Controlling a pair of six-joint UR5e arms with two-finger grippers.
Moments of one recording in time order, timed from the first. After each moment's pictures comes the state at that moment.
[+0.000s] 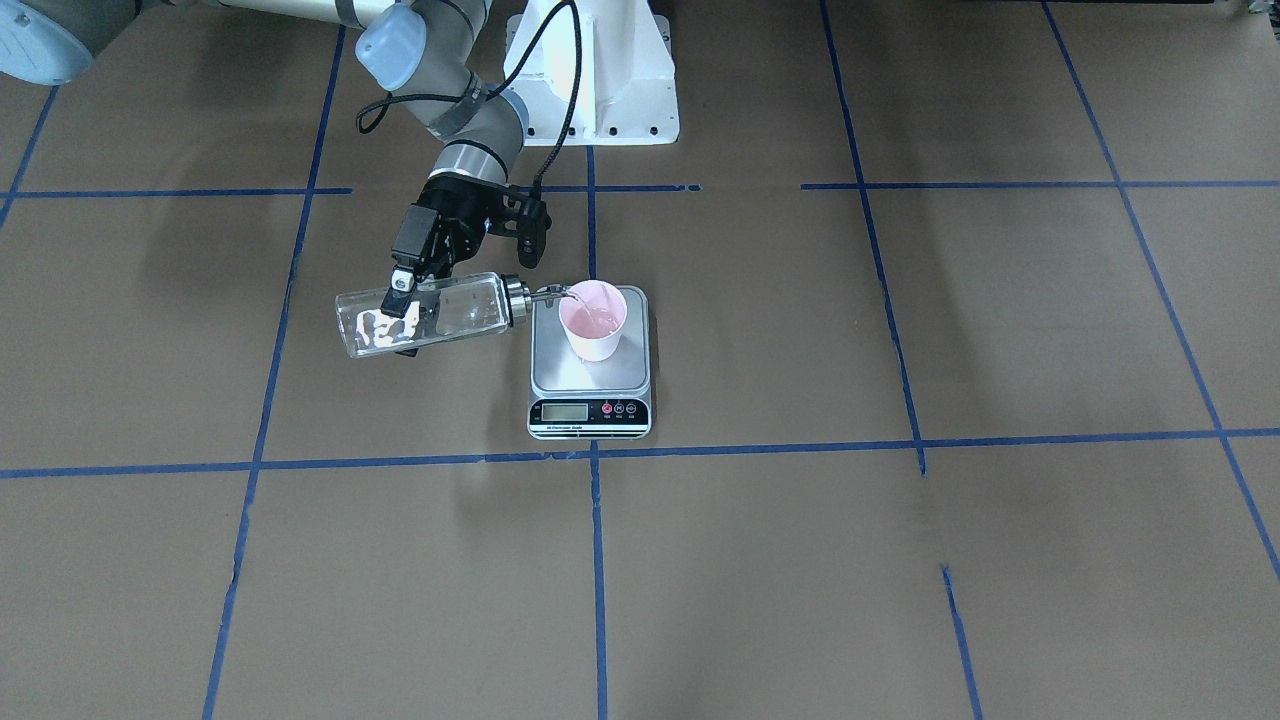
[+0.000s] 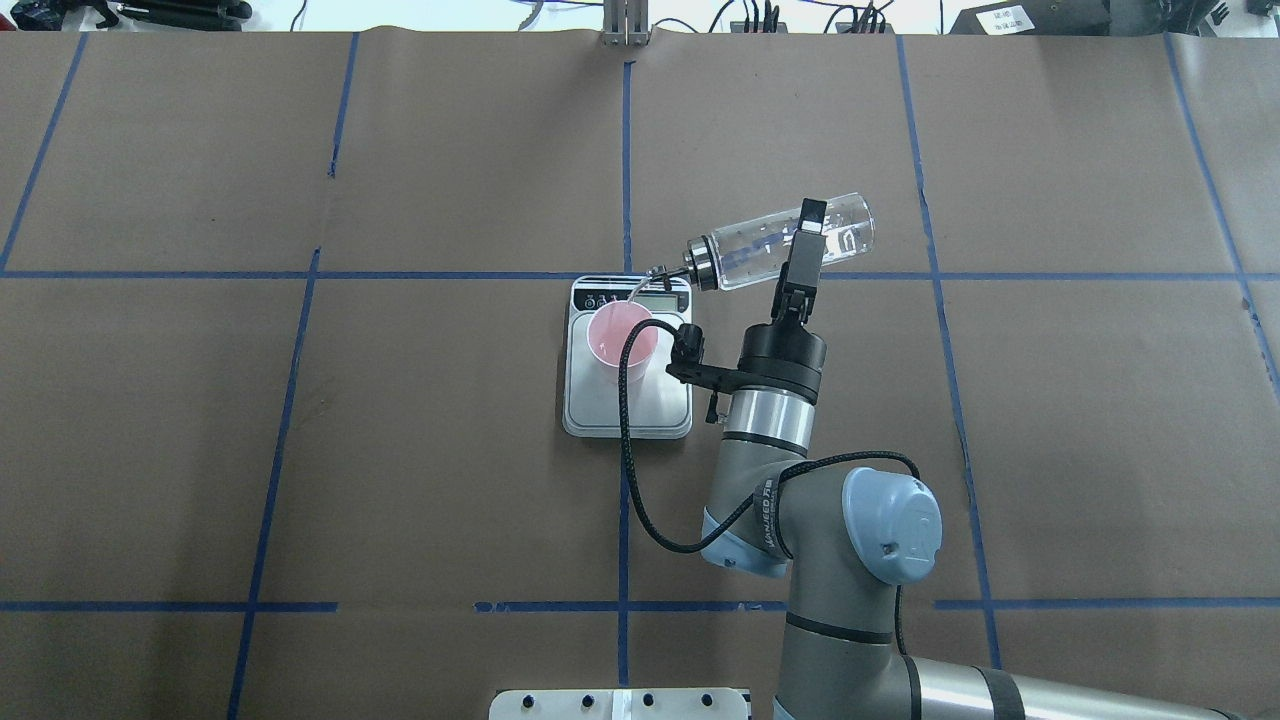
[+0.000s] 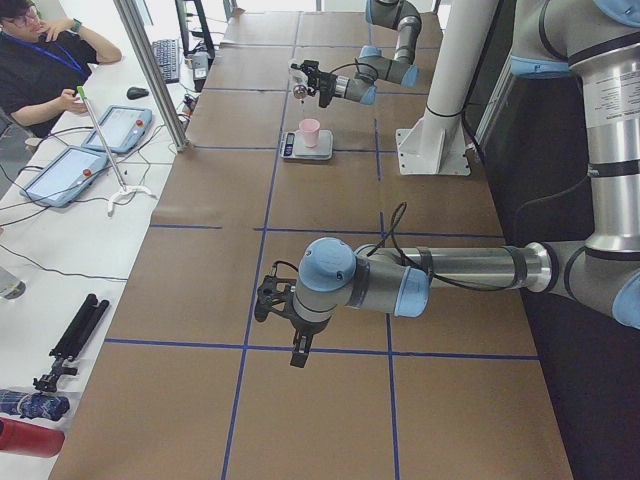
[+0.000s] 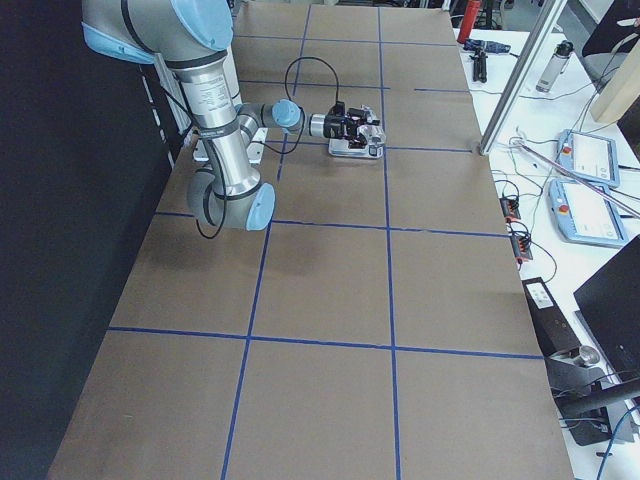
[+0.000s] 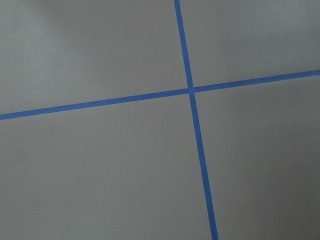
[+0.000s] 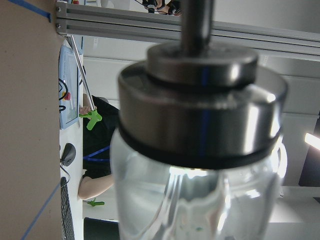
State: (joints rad) left arm -1.66 -1.35 -1.78 -1.77 -2.35 0.07; right arm 0.26 -1.01 1.71 -2.40 0.09 0.81
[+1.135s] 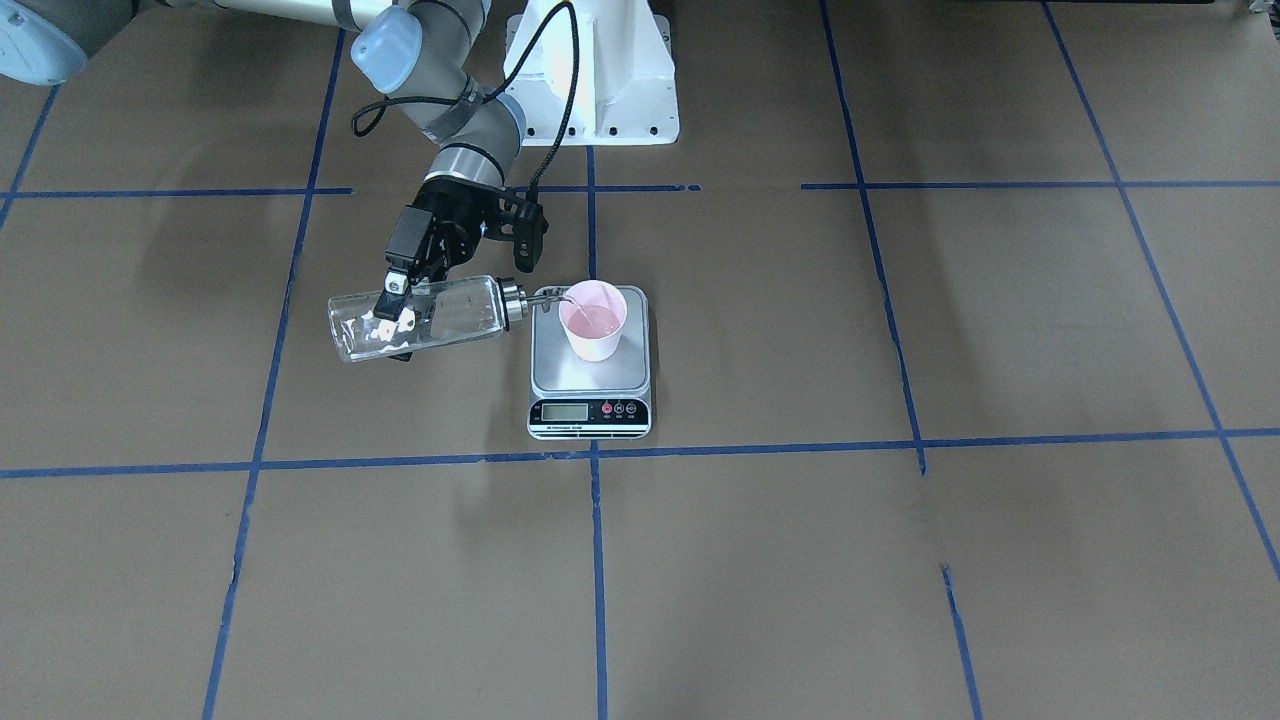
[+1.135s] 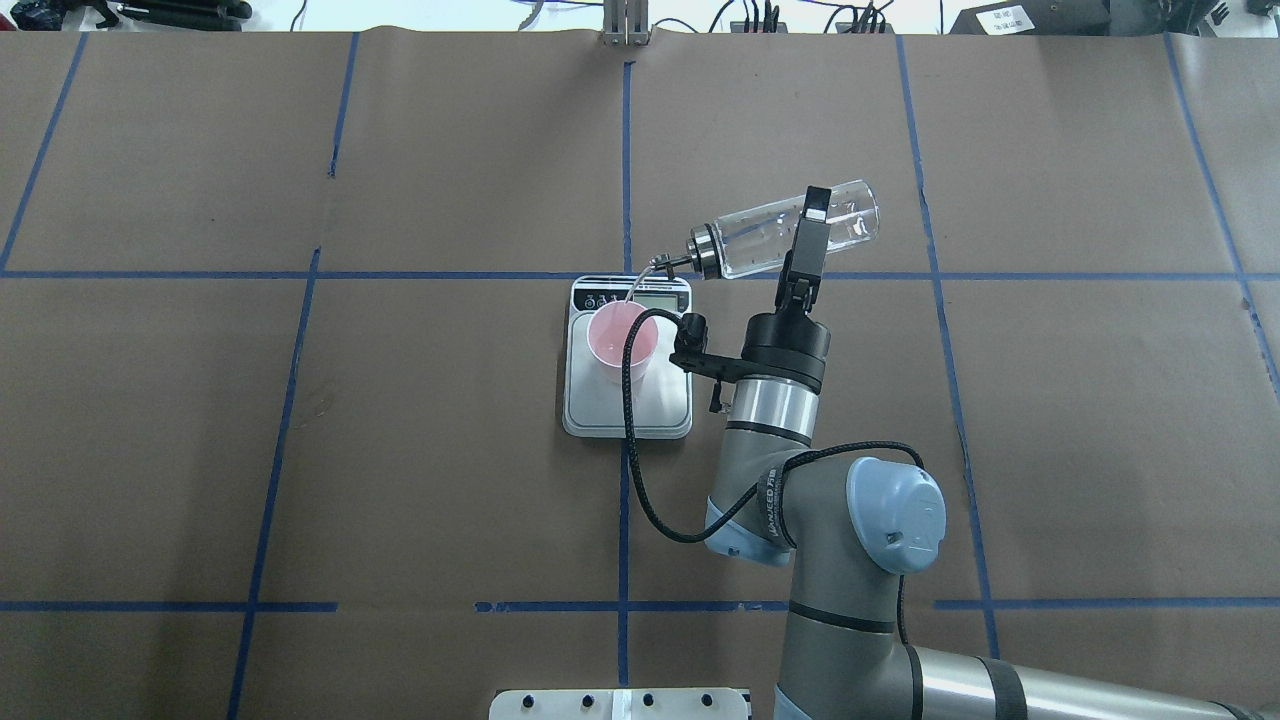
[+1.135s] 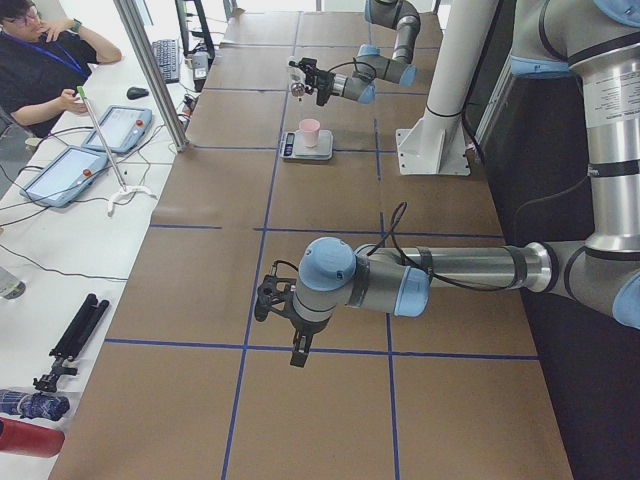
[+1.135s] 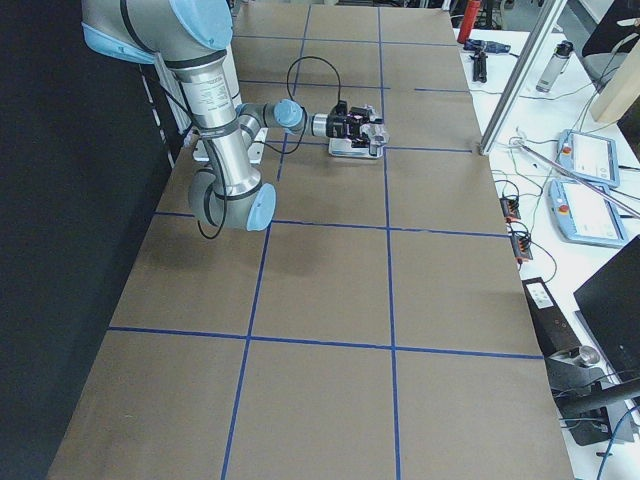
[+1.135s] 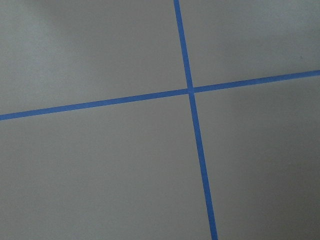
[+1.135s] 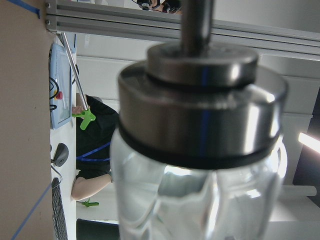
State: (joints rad) left arm -1.66 -1.35 -1.78 -1.77 -2.35 0.07; right arm 0.28 -1.01 1.71 -2.40 0.07 0.81
